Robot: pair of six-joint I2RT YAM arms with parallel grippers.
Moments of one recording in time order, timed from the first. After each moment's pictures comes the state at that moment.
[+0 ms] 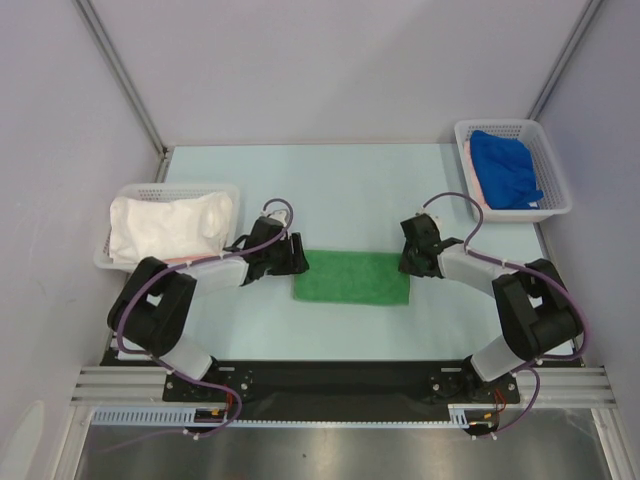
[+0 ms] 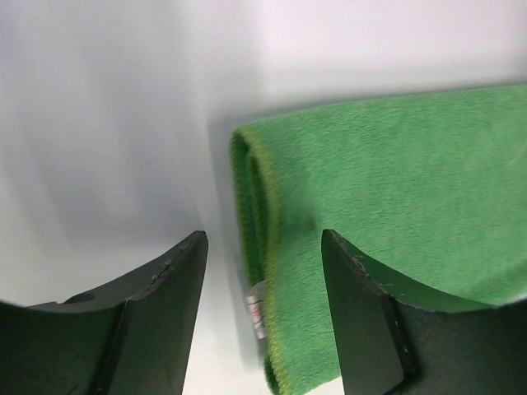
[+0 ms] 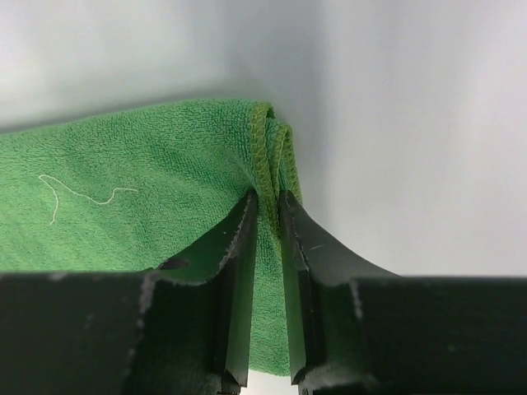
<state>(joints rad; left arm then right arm) -0.49 1.56 0.72 -0.01 0.06 -0.50 0.43 1.54 0.79 -0.26 0.19 0.64</state>
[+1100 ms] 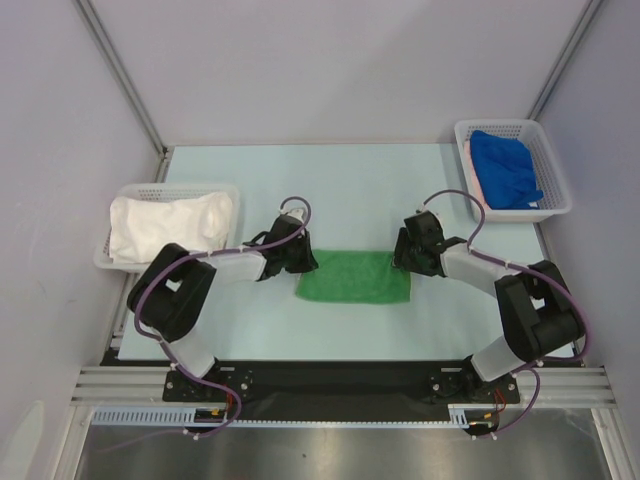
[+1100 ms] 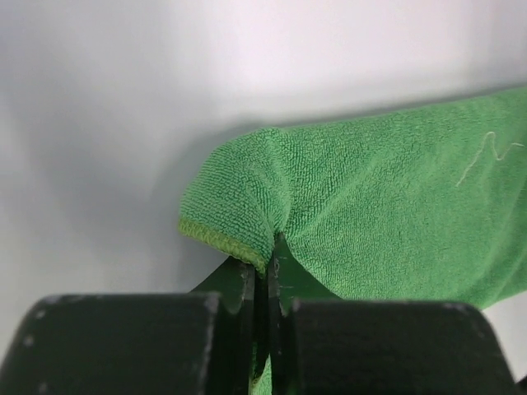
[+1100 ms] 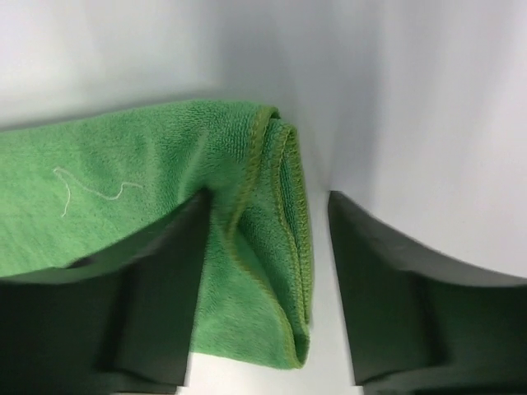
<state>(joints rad) -0.57 1.70 0.80 0.09 0.09 -0.60 0.41 1.54 0.79 -0.23 0.16 0.60</state>
